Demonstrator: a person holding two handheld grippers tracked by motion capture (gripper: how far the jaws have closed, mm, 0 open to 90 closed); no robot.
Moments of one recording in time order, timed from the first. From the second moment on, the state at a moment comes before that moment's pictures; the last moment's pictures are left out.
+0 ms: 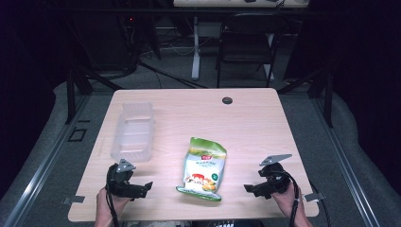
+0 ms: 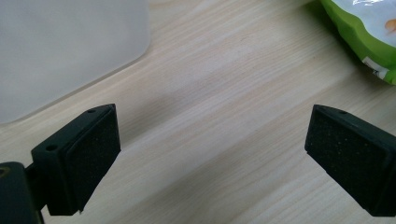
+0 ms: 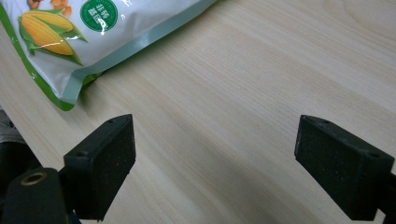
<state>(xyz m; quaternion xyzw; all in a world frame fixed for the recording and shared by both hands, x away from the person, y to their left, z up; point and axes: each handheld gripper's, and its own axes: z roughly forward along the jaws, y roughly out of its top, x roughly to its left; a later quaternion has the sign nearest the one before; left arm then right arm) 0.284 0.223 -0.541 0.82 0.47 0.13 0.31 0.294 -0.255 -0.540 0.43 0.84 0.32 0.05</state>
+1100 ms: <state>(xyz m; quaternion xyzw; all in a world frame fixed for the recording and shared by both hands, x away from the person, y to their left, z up) 0.294 0.178 -0.526 0.84 0.39 0.08 0.36 0.299 -0.253 -0.541 0.42 0.85 0.33 0.02</state>
